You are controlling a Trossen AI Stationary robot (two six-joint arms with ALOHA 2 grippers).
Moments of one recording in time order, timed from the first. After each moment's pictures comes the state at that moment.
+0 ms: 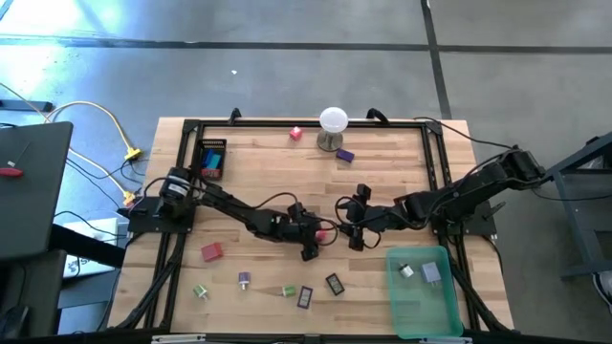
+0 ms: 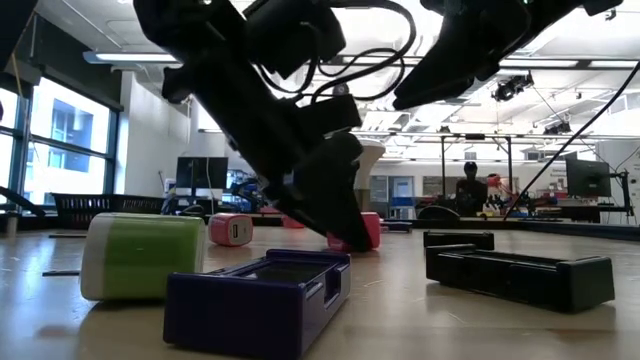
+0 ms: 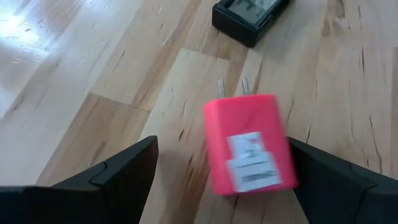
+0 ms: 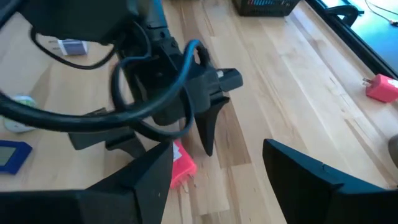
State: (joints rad) left arm -0.22 1.99 1.13 0.04 -0.39 -0.42; right arm 0.30 1.36 0.77 -0.02 0.44 0.23
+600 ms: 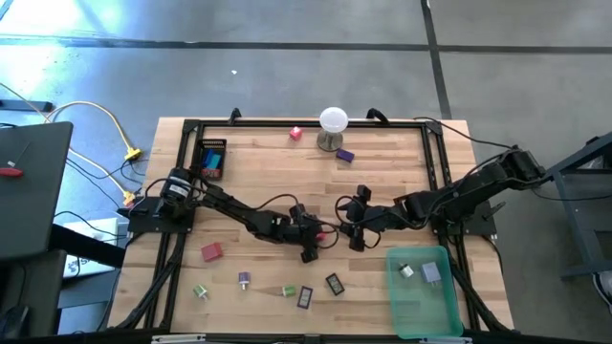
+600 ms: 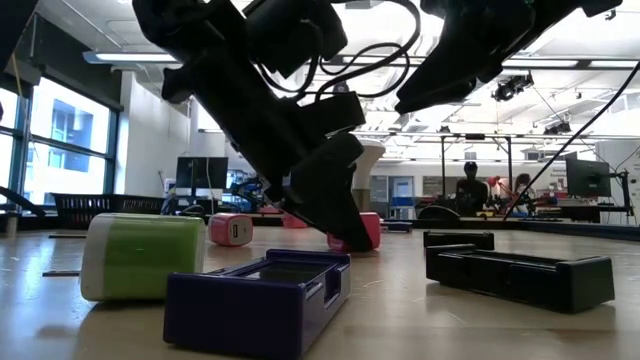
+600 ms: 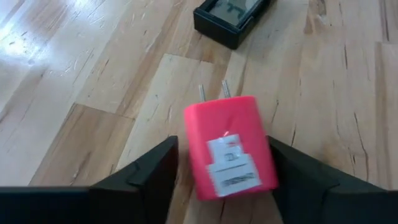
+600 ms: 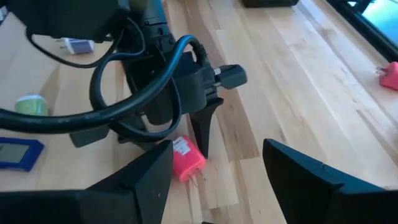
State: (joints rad) left arm -0.23 2.01 1.13 0.04 -0.39 -0.38; right arm 0.30 1.36 0.77 -0.04 0.40 0.27
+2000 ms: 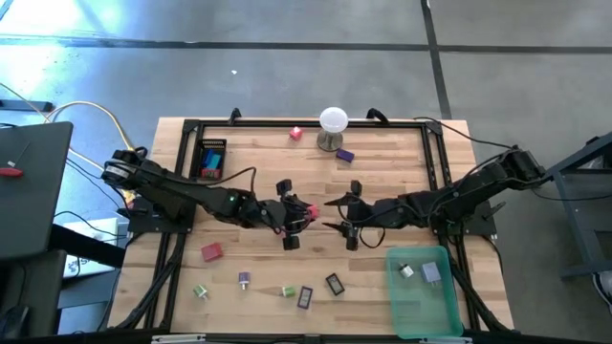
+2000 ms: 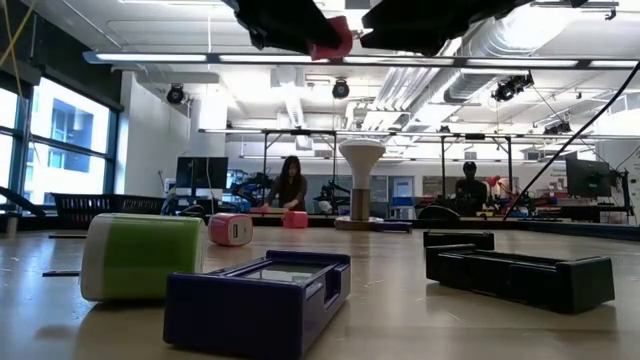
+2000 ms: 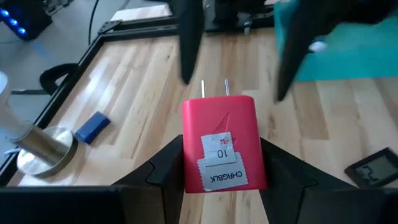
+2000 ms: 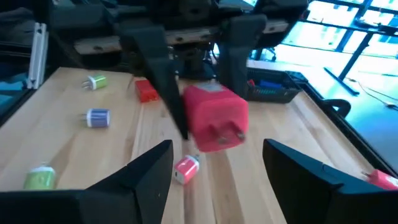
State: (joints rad) left arm -0.26 1.50 1.13 -0.12 -0.46 -0.07; right arm 0.29 1.36 0.77 0.31 0.41 0.00
